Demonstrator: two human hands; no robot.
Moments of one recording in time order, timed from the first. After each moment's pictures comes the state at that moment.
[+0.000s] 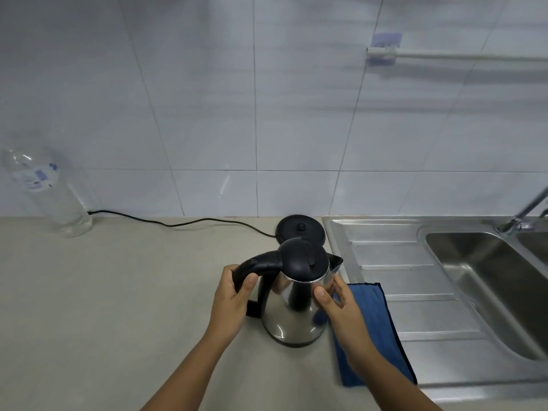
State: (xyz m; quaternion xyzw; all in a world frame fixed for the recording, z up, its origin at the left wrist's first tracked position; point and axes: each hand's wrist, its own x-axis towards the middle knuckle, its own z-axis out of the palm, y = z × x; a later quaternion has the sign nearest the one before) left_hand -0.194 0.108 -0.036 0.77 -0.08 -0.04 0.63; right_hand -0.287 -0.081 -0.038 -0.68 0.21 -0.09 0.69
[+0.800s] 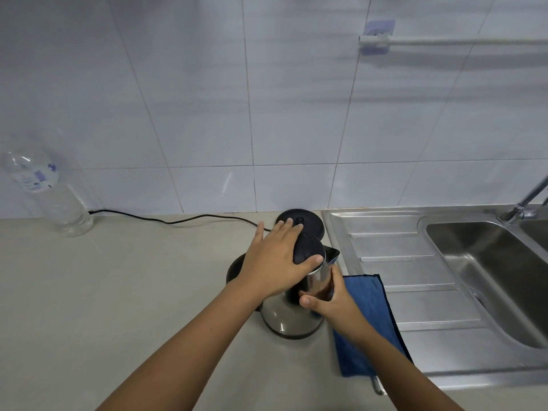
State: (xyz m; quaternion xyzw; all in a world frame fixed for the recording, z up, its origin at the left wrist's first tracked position) left_hand -0.183 0.038 0.038 0.93 -0.33 0.01 0.17; right_hand -0.279 -0.101 -0.047 -0.73 0.09 -0.03 0.68
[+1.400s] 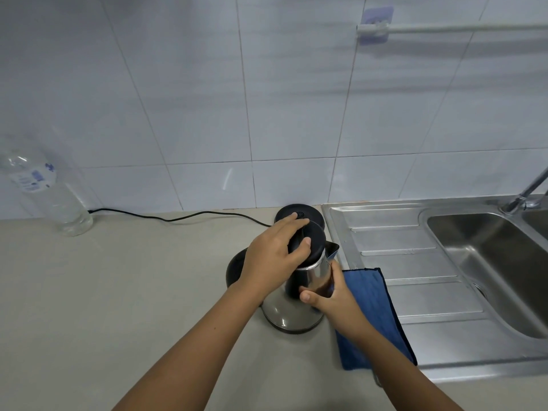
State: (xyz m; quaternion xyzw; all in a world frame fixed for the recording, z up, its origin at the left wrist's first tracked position) left_hand -0.186 0.040 0.030 0.87 -0.31 0.06 0.38; right_hand -0.279 -0.098 -0.059 -0.74 0.10 -0.05 0.67
